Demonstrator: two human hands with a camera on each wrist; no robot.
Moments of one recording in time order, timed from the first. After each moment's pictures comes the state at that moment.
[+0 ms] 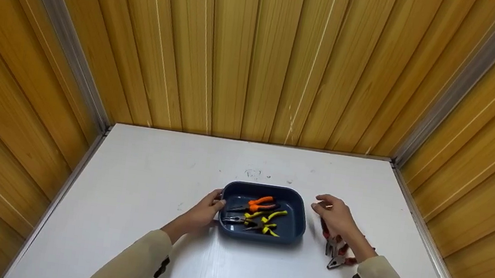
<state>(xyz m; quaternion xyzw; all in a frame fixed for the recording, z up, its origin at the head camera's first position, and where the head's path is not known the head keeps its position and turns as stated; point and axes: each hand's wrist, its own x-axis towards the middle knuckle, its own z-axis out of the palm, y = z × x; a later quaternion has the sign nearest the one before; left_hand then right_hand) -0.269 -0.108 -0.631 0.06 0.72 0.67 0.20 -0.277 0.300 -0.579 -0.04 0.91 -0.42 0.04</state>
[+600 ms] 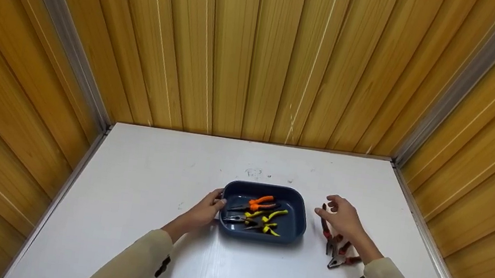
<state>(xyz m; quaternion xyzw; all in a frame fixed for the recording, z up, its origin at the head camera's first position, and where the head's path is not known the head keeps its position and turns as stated) -0.267 -0.108 -0.631 0.06 0.72 0.66 0.20 -0.278 0.316 -0.586 -0.04 0.93 -0.36 0.03</state>
